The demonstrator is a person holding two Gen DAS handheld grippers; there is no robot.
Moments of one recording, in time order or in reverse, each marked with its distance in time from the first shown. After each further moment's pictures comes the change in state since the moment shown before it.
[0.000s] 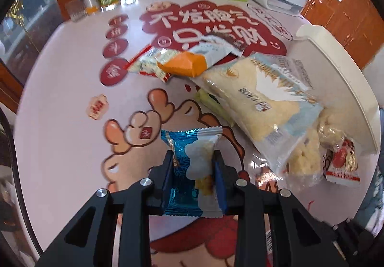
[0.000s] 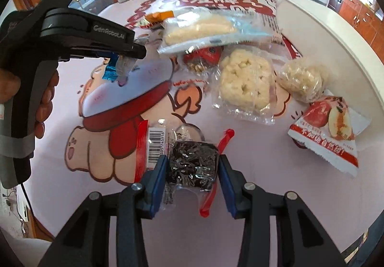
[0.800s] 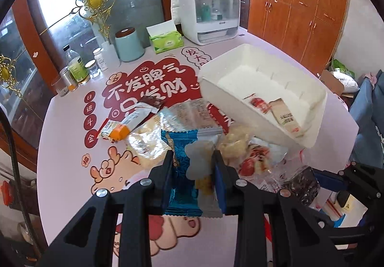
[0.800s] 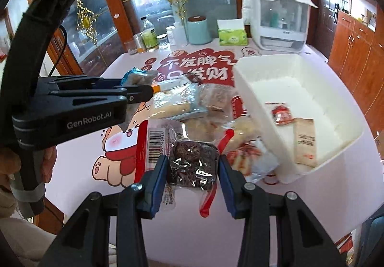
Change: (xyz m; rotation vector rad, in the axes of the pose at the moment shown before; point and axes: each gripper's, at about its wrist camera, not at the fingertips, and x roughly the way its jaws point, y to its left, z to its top) left arm -0.135 -0.170 -0.001 0.218 -0.196 0.005; right arm -0.144 -0.105 0.015 0.000 -0.225 0.066
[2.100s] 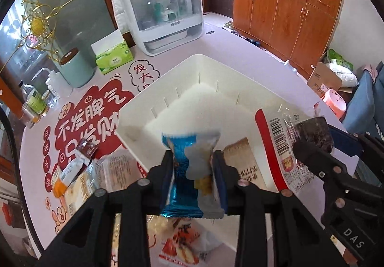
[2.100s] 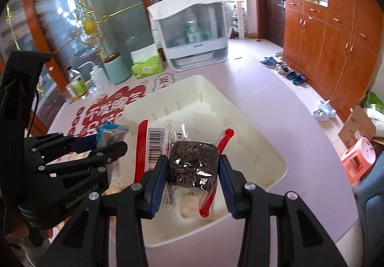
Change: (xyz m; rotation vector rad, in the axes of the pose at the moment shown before) left arm 0.115 -0.153 0.128 0.080 0.064 -0.033; right arm 0.005 -0.216 0.070 0.218 -0.081 -0.199
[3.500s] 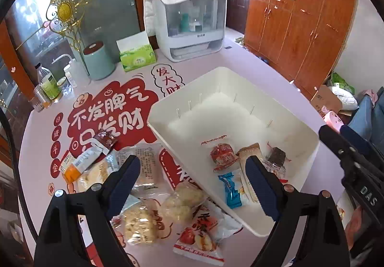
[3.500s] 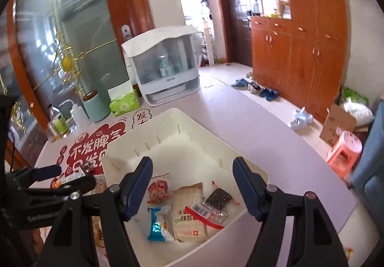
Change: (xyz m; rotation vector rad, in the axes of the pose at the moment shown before) left arm -0.052 0.055 -0.029 -0.112 -0.084 -0.001; right arm -0.029 0.003 -0.005 0.137 -0.178 -0.101
